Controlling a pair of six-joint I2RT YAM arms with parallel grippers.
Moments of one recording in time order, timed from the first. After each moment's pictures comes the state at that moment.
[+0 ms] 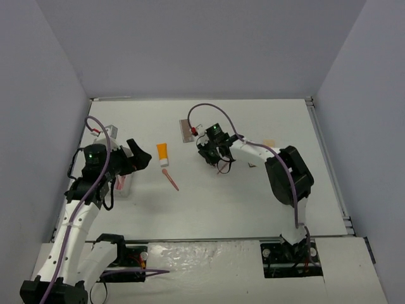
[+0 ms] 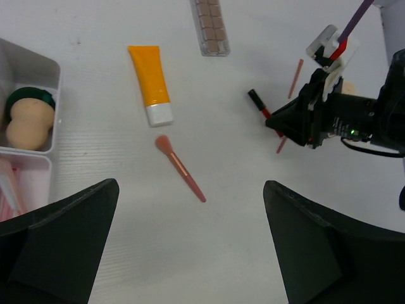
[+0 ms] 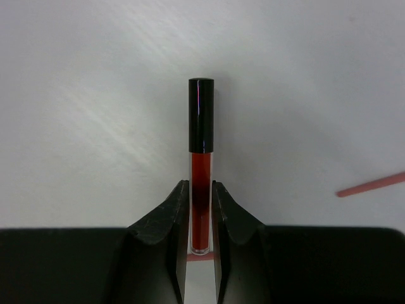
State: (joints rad) left arm -0.12 0.83 0.80 -0.45 0.26 -0.47; right arm 0.65 1.94 1.30 -0.28 -0.08 -0.10
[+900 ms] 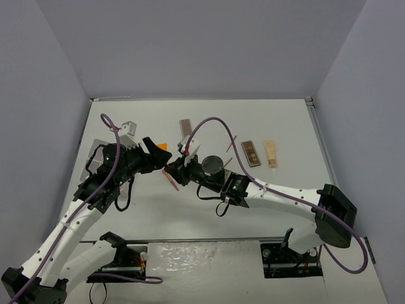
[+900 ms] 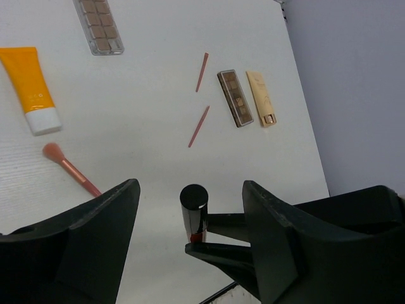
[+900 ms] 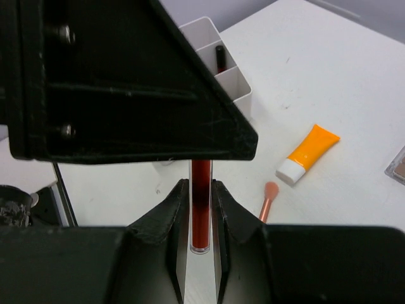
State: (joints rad) left arm -0.44 0.84 0.87 -0.38 0.12 -0.67; right arm 1.07 1.45 0.93 0.40 0.04 0.18
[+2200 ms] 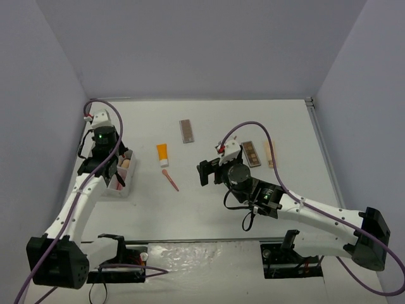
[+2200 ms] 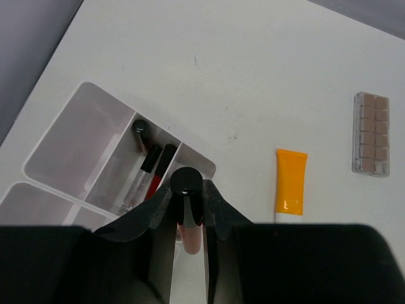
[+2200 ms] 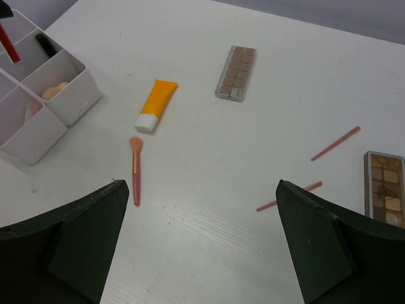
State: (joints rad) left arm -0.10 1.13 0.91 -0.27 -0.32 -0.32; right arm 1.04 1.10 0.74 0.10 0.51 0.23
